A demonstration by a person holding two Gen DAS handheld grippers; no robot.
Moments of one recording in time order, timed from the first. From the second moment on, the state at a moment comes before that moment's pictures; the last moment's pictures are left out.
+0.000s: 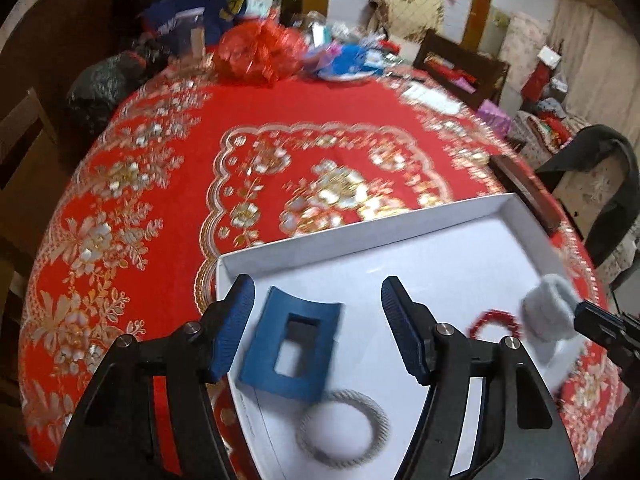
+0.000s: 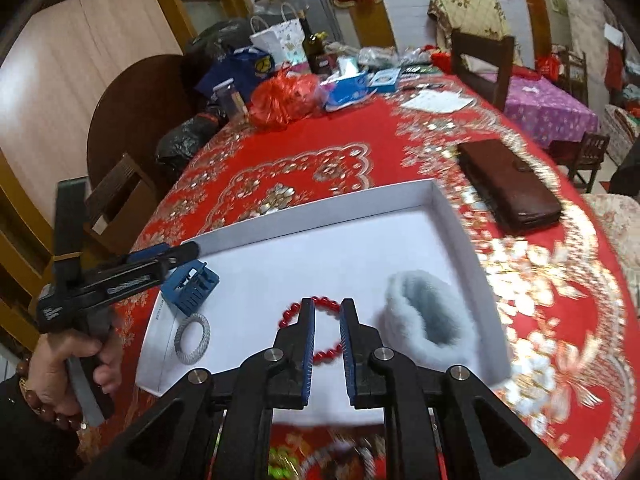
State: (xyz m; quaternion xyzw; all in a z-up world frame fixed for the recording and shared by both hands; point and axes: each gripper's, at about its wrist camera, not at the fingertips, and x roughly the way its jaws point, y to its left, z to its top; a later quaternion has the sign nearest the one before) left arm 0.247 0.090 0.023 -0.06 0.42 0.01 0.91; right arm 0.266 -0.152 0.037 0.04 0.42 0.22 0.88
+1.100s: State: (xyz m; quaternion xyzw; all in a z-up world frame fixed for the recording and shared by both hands) left arm 0.133 -0.059 -0.023 0.07 0.45 -0.22 0.86; right arm 0.161 -0.240 -0.022 0.01 0.45 0.19 0.87
